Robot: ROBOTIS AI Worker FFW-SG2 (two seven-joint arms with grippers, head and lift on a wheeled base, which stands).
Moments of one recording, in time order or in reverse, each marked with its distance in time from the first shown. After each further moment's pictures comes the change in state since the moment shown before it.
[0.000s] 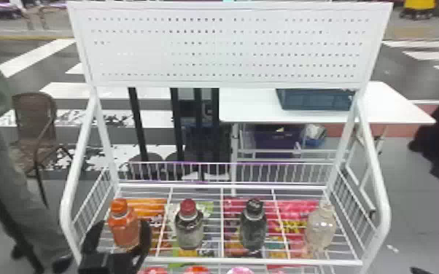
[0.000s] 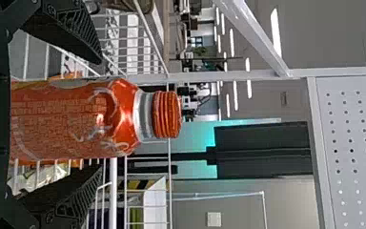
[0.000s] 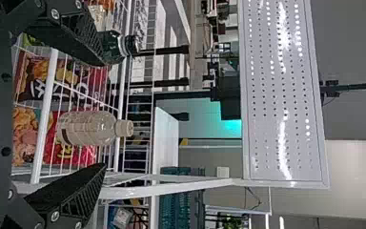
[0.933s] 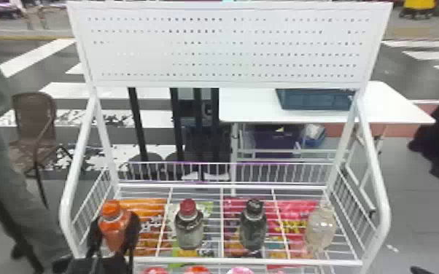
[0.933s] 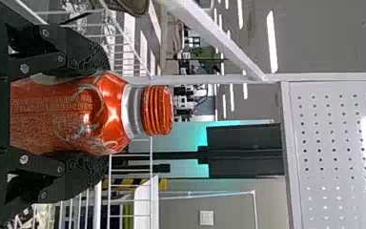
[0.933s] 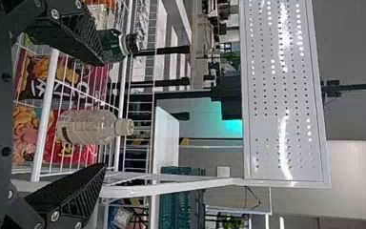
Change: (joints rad) left arm 0.177 0.001 0.018 -0.335 -0.004 0.146 0.006; right arm -0.008 -0.008 0.000 0.005 -0.004 0.003 0.000
